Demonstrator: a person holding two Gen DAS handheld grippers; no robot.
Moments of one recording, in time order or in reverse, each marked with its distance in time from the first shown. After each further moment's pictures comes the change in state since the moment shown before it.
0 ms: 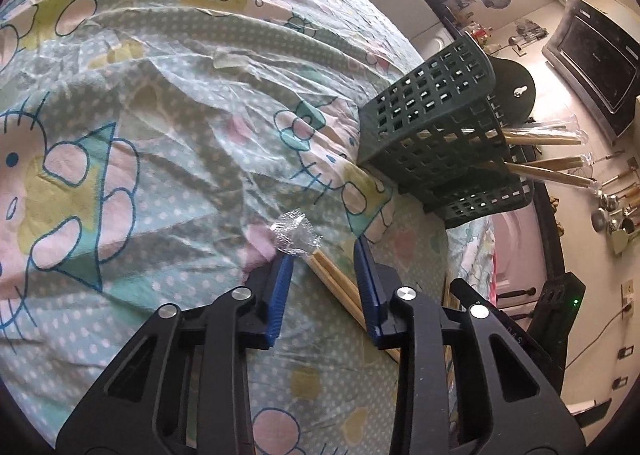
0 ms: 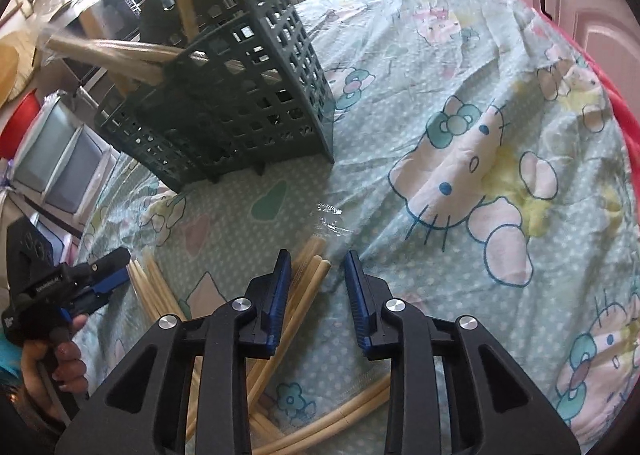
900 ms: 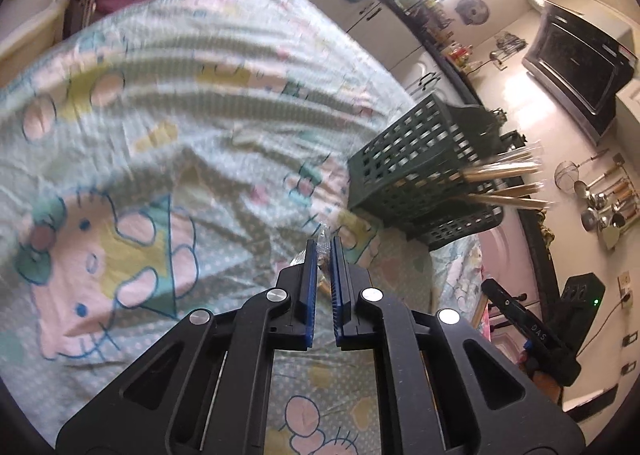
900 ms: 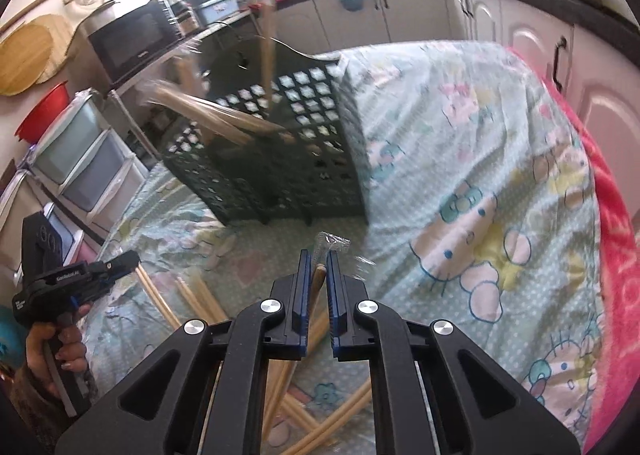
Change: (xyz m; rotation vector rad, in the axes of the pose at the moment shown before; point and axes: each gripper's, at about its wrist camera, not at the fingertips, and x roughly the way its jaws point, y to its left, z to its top) left arm -0.060 -0.001 0.015 0.080 -0.126 -0.022; right arm -0.063 0.044 0.014 -0.153 -0.147 0.018
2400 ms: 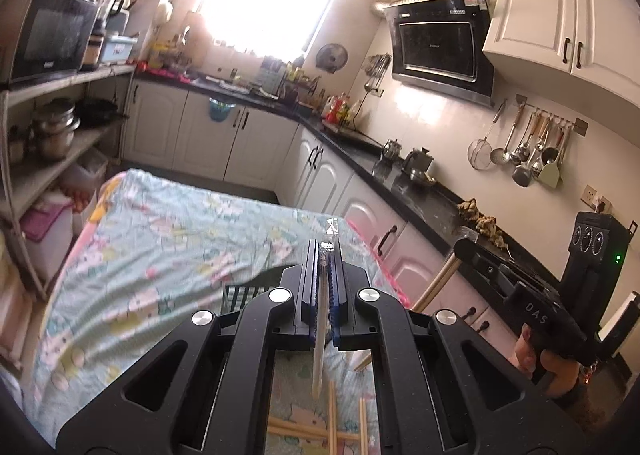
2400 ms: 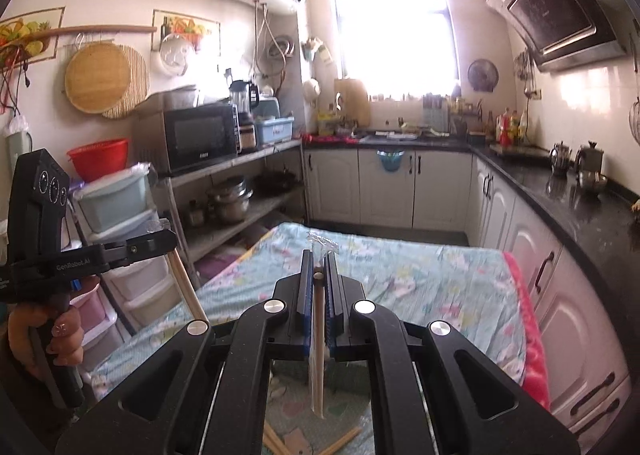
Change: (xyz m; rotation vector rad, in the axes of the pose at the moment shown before) left arm -0.102 -0.198 0.065 0.498 -0.311 -0.167; right arm -0.159 0.077 0.095 -0.257 -0.493 -0.013
